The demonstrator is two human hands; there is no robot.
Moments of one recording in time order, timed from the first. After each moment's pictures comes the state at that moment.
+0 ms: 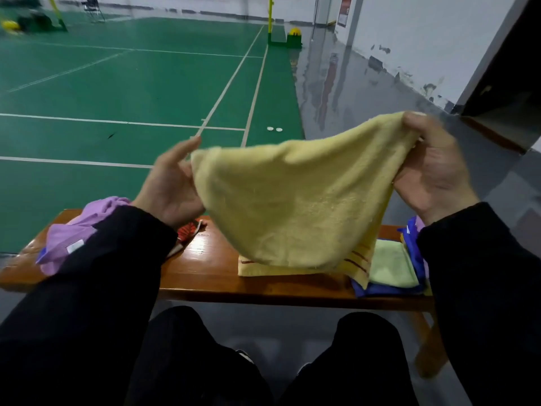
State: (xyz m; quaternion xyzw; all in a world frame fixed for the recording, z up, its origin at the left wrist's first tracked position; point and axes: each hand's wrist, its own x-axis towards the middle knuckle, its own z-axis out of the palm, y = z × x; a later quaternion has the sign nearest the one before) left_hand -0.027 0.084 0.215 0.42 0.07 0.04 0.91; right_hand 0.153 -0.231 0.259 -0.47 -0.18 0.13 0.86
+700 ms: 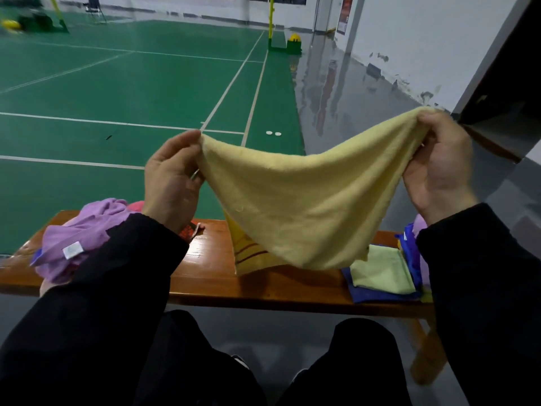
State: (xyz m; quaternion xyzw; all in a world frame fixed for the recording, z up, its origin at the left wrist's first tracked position) left_hand -0.015 0.071 0.215 0.47 0.12 0.37 0.79; right_hand 0.154 -0.230 0.273 -0.49 -0.16 -0.02 0.86
